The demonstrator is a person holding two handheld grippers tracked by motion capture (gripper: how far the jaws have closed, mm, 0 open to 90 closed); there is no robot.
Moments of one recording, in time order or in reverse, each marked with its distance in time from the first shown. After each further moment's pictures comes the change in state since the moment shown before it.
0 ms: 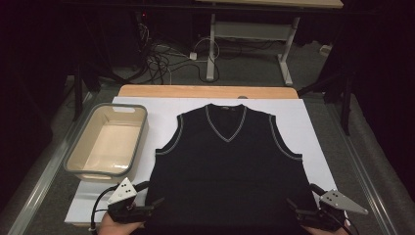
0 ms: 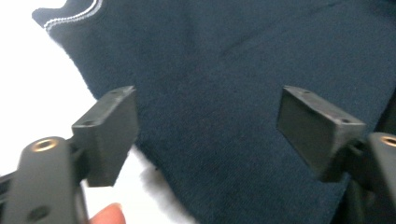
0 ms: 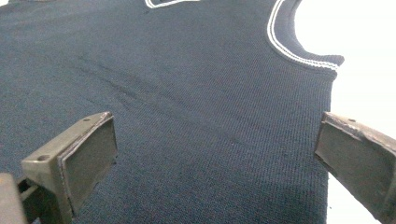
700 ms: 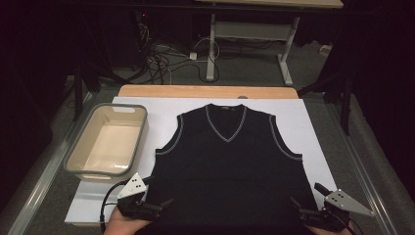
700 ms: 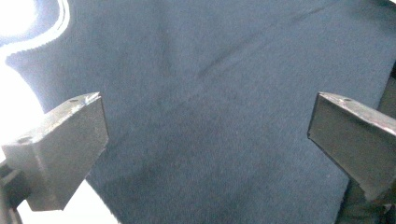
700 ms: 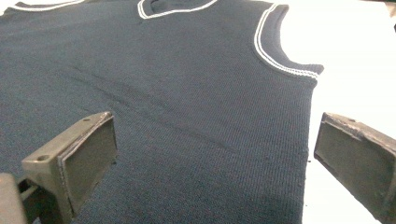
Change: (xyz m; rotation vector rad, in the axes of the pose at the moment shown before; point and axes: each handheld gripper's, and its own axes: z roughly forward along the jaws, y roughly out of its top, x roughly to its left) left arm -0.007 0.020 0.016 0.009 -0.054 0.029; right arm -0.004 0.002 -0.008 -0.030 -0.023 0.007
